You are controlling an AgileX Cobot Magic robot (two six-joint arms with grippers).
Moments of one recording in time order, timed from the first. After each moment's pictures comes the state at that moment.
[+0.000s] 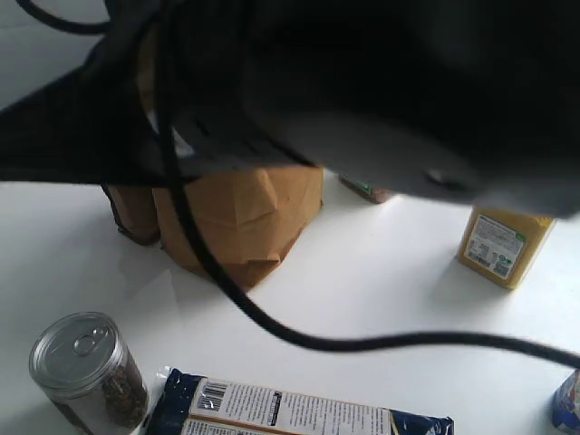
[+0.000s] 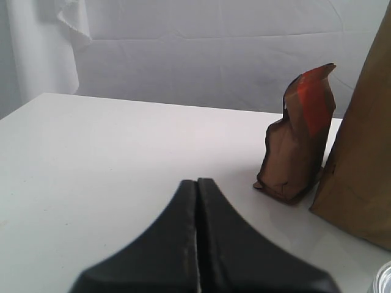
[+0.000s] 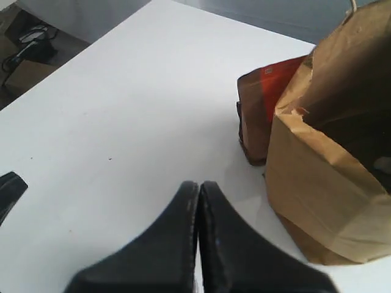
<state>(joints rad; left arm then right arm) 0.05 0.00 0.00 0.05 0.26 -0.11 1.46 1.55 -1.44 -0.60 0.67 0.92</state>
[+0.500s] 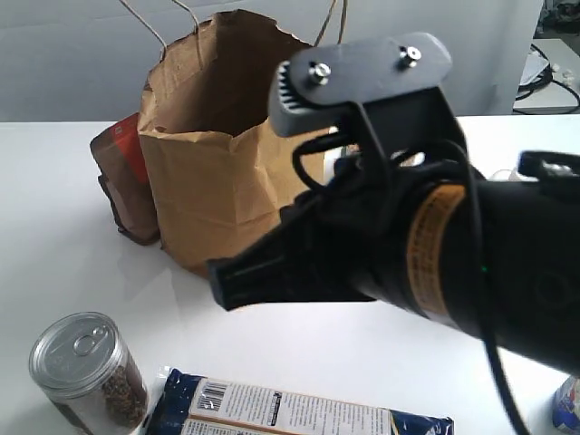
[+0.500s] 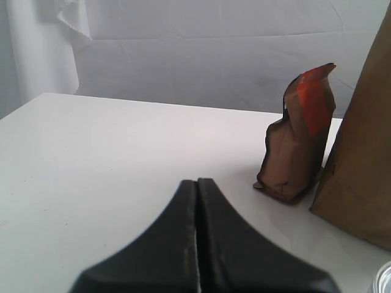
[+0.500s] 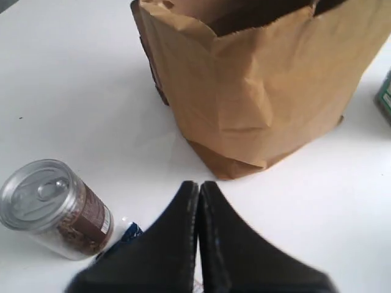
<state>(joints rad) 0.05 0.00 0.00 0.05 0.26 -0.11 1.48 1.26 -0.94 -0.87 0.67 1.28</state>
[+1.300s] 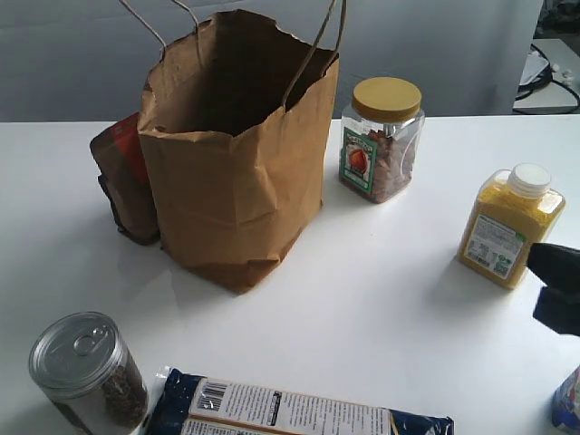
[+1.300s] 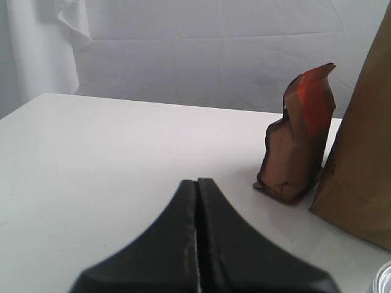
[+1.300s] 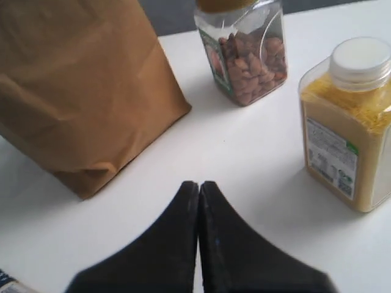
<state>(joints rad) 0.05 0.00 0.00 0.05 0.26 -0.11 0.68 0.70 -0.27 -0.28 0.09 0.61</state>
